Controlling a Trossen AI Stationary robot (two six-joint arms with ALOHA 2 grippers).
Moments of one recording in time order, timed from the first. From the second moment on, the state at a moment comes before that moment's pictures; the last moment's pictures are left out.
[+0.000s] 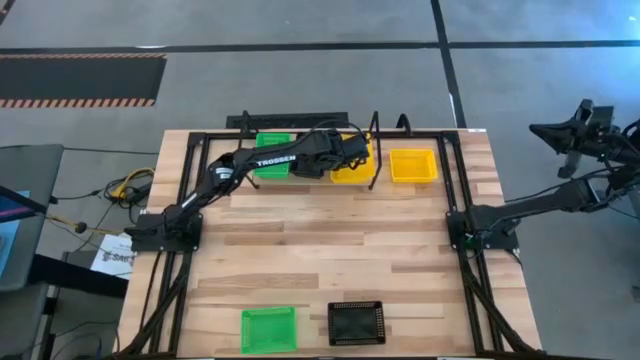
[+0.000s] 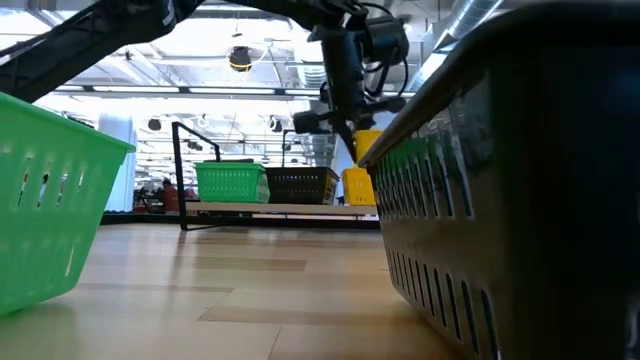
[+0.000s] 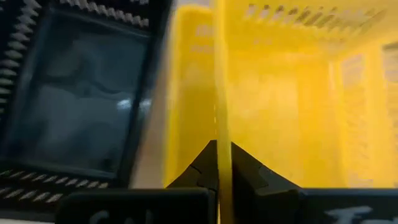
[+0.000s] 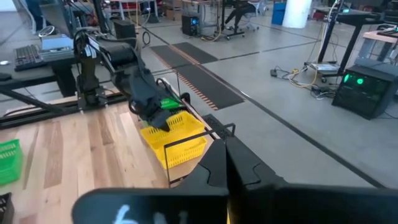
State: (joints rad) left arm 0.25 2.34 2.31 -1.15 -0.40 -1.35; right arm 0.11 0.48 1.80 -1.57 0.60 0.15
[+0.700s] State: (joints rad) left arm 0.27 2.35 2.31 -1.13 -0.41 -1.33; right arm 0.11 0.48 1.80 -1.57 0.60 0.13
